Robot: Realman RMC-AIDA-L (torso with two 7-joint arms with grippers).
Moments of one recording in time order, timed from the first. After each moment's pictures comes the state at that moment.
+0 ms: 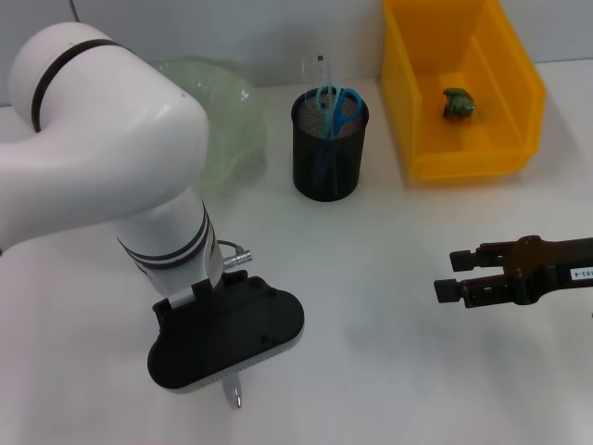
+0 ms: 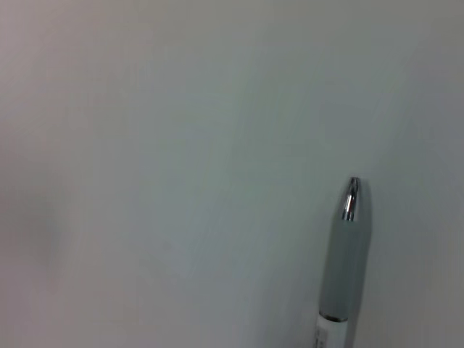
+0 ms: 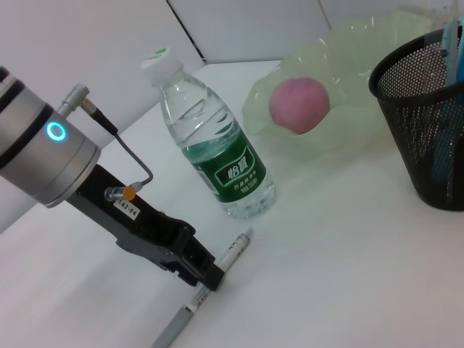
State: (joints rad) left arm -0.87 -2.08 2.01 1.11 2.60 1.39 -1.12; right arm 0.46 2.01 -0.66 -0.75 -2.17 -1.67 1.72
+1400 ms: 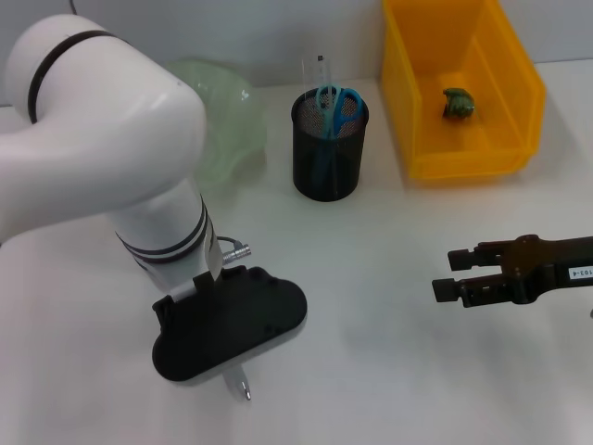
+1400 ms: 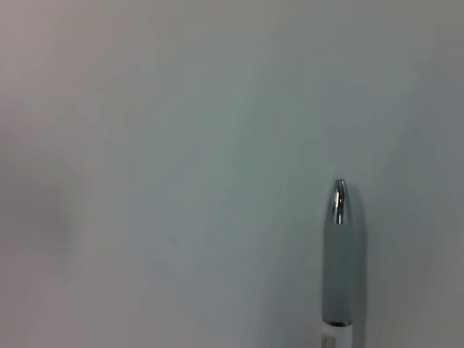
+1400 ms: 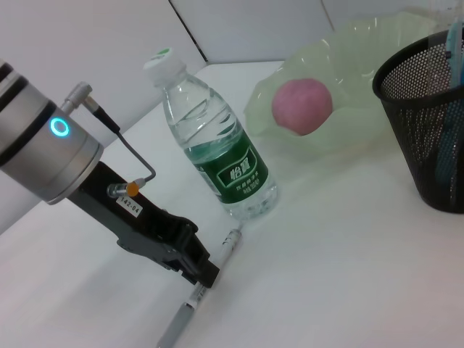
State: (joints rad) left arm -0.88 -2.08 1.99 1.10 2.60 1.40 -1.14; right arm 0.46 2.01 -0.66 -0.75 -2.17 -1.67 1.72
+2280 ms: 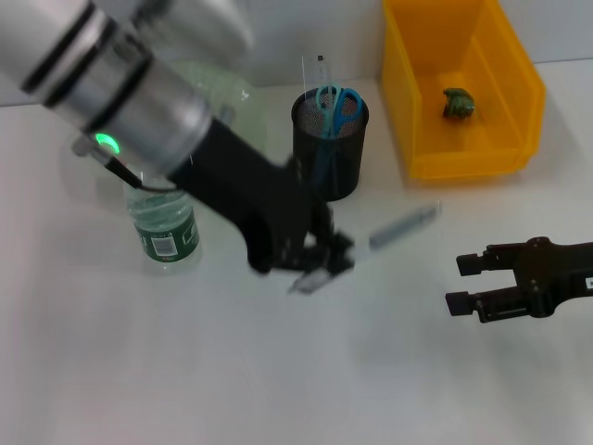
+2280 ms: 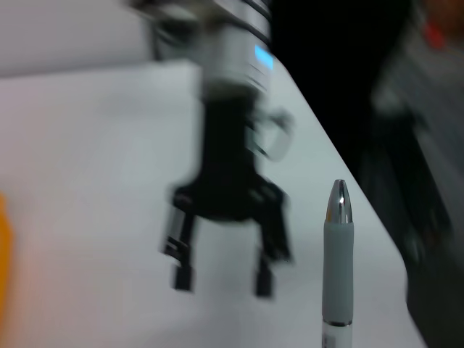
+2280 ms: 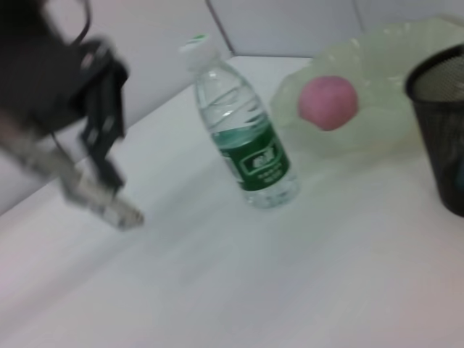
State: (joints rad) left arm -0.97 -2.07 1.19 1.06 2.16 1.81 -1.81; right arm 0.45 1.99 -0.66 -0.77 -2.17 -1.72 1.61
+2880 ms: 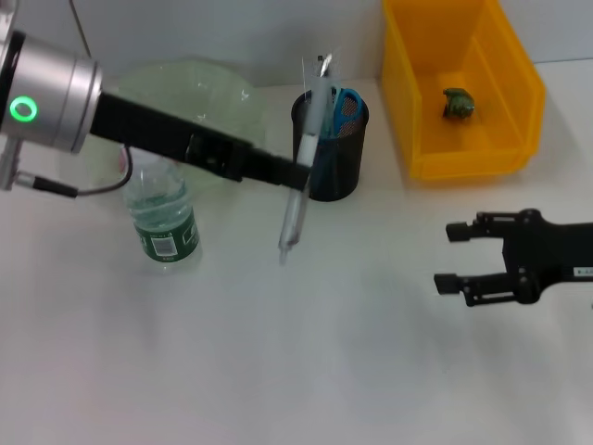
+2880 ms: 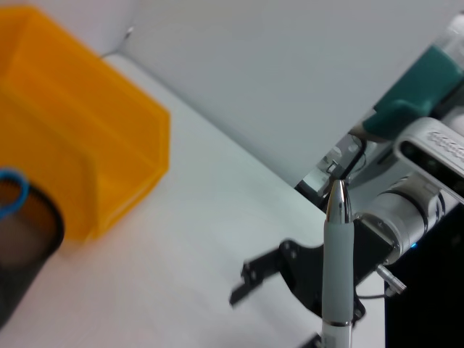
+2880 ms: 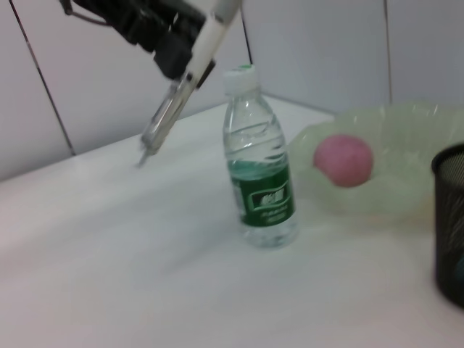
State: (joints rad) left arm -0.86 -2.07 0.88 1.01 2.12 1.80 -2.36; right arm 0.43 2.06 -0.60 -0.85 -2.15 -1.70 1.36
